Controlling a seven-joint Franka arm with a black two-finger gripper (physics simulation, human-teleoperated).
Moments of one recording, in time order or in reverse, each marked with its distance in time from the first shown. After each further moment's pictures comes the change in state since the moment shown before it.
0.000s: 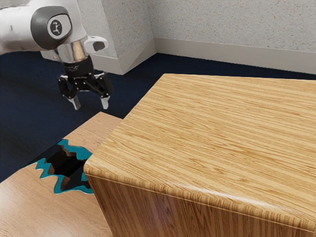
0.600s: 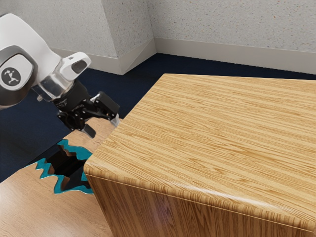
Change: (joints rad) arm 0.006 -0.588 -0.121 -0.787 -0.293 0.511 -0.014
